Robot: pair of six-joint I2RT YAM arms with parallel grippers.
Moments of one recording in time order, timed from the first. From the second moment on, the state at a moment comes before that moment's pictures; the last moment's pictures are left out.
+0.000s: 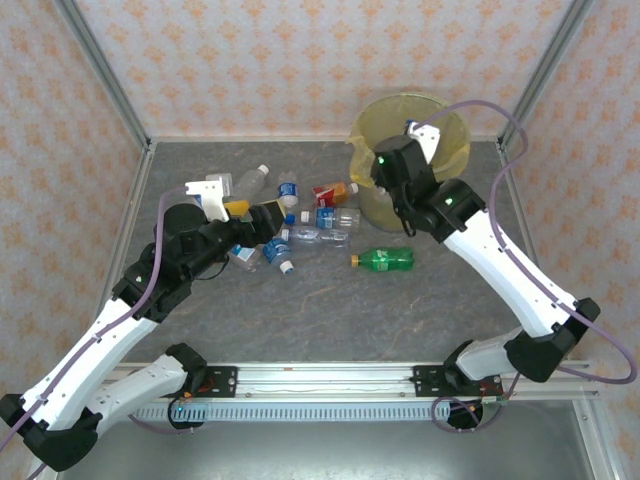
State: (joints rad) left arm -0.56 0.84 1.01 -0.40 -0.03 -0.59; right arm 0.66 1.39 1.62 -0.83 0.64 0.66
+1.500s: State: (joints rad) left arm -0.56 0.95 1.03 -0.39 0.13 -0.54; right arm 0.31 1.45 1.68 -0.80 0.41 0.68
